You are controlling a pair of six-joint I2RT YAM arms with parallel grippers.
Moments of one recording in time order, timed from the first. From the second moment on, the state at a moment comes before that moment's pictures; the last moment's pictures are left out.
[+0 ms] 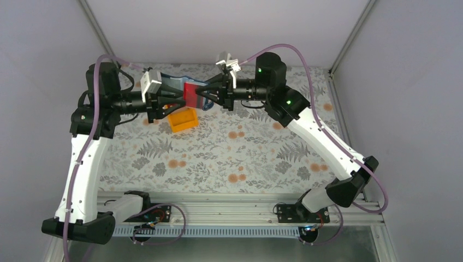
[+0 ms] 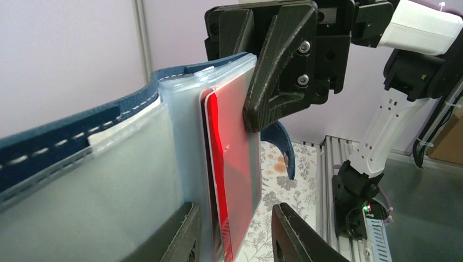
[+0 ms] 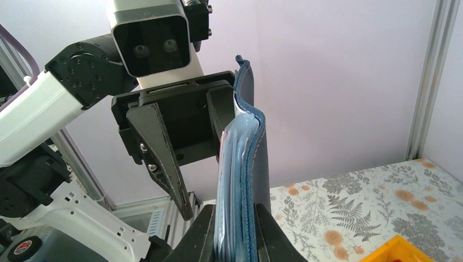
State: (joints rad) left arm -0.10 1.10 1.48 -0.82 1.15 0.33; right arm 0.76 1.48 1.67 -0.26 -0.79 0.13
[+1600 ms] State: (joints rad) left arm -0.10 1.15 1.47 -0.85 1.17 0.31; right arm 0.70 1.49 1.64 -0.28 -0.87 0.01
